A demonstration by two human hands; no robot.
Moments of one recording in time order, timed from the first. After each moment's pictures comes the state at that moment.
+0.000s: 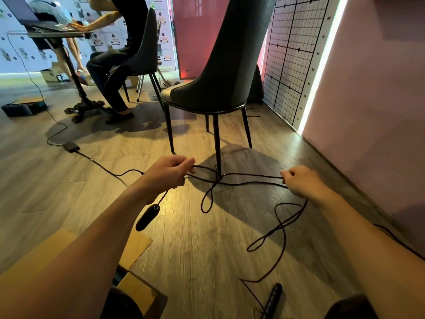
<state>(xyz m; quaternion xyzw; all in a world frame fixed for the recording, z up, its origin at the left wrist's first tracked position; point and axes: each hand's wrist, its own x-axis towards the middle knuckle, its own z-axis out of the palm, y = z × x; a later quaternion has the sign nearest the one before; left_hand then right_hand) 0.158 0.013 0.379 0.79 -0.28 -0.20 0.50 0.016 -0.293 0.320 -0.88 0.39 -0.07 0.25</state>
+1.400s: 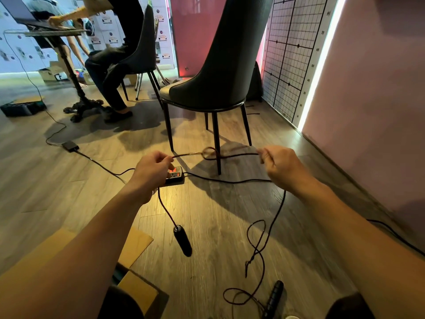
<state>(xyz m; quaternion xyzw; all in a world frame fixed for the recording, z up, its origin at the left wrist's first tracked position) 0.176 0.016 0.367 0.81 -0.13 -0.10 0.56 0.029 -0.244 0.355 -0.92 0.14 -0.25 0.25</state>
